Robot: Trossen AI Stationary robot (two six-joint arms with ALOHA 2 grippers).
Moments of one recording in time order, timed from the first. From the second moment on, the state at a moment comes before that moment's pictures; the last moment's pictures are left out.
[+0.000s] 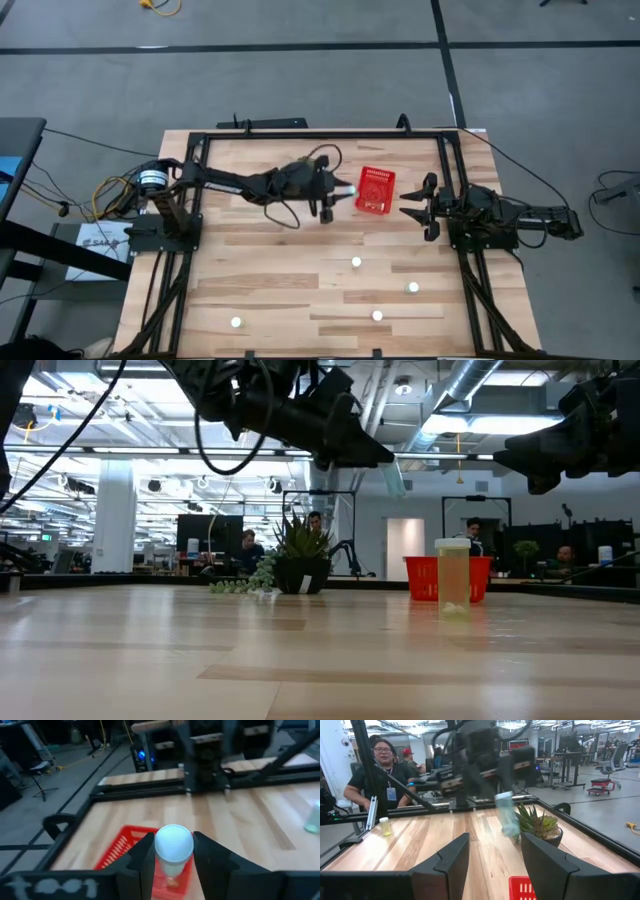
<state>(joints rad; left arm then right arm) 0.15 1.77 1.07 0.47 0.01 0.17 -0.06 0.01 0.01 0.01 0.03 0.03</state>
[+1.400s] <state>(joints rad) 0.27 2.04 1.44 0.27 0.23 0.13 -0.06 0.01 0.01 0.01 0.03 0.03</state>
